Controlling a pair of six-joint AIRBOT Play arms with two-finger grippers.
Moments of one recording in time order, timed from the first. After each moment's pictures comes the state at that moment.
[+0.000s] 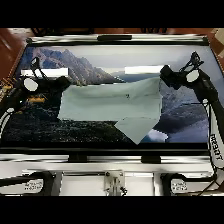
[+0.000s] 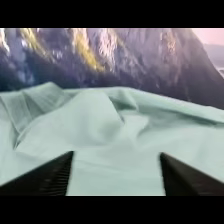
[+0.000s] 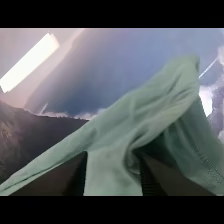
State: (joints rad) left arm -0.05 -1.44 1.19 1.14 -0.64 -1.69; right arm -0.07 -1.55 1.35 -1.09 0.65 1.79
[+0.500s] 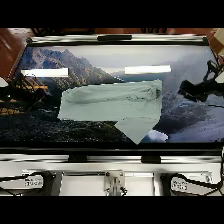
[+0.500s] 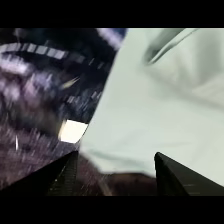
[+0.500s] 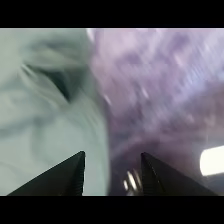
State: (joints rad) left arm 0.28 -1.47 1.25 1.16 -1.27 -1.60; right arm -0.31 -1.43 1.33 -1.29 1.19 1.58
